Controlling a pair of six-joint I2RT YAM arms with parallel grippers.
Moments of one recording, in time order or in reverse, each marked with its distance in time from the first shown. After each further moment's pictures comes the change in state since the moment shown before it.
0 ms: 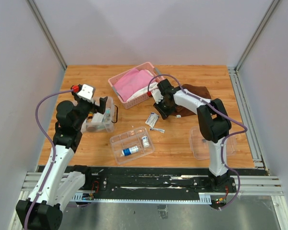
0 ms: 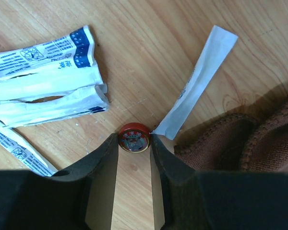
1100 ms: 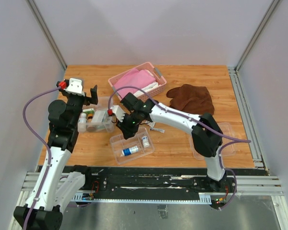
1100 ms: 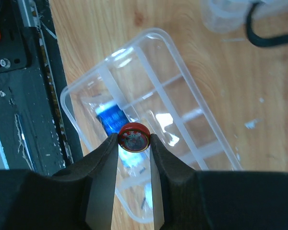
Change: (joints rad) left arm 0.000 -0.021 0.095 0.023 -0.208 -0.017; right arm 0.436 -0.106 0.120 -0.006 -0.329 0.096
